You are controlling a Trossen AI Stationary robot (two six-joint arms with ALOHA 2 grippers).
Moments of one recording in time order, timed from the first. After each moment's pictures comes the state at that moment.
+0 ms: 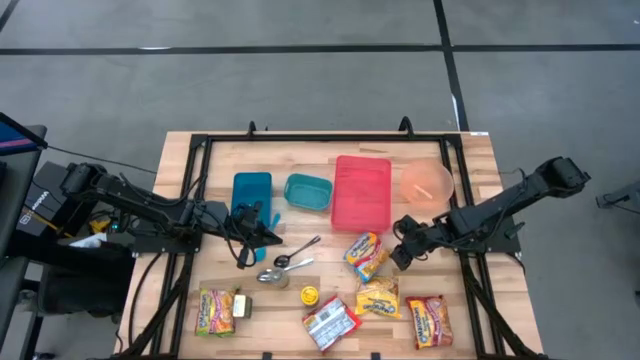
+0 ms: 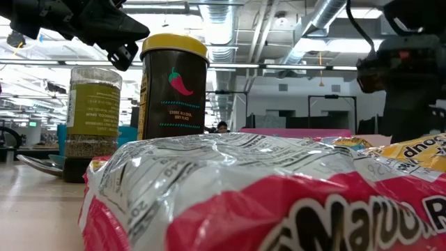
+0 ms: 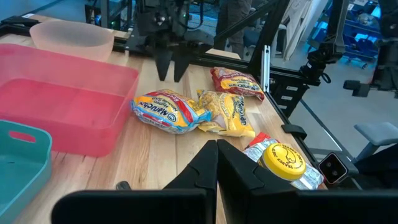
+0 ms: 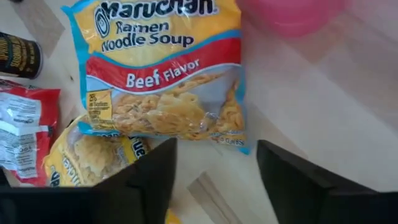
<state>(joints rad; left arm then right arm) -0.24 0.95 0.38 0.34 -0.06 -0.24 0.38 1.12 0.46 -0.35 0.15 1.20</state>
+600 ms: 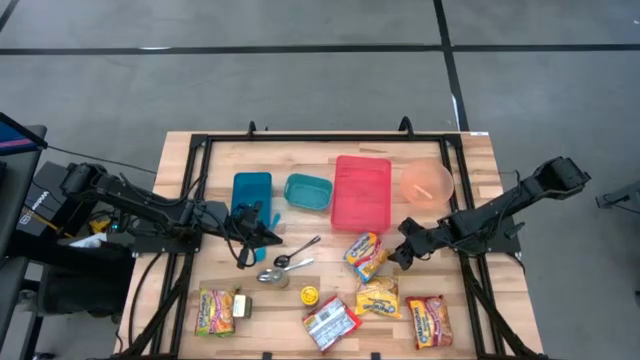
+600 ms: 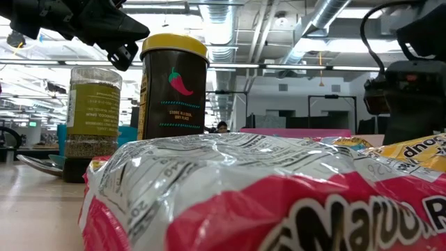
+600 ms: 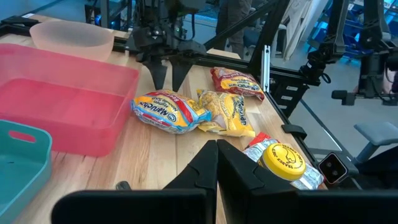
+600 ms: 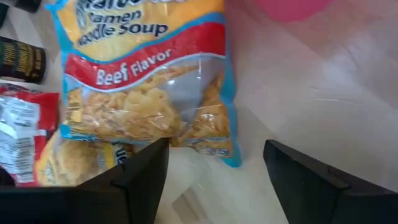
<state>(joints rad) -0.24 0.95 0.38 0.34 -0.06 -0.24 0.38 1.12 0.25 -0.03 0.16 1.20</state>
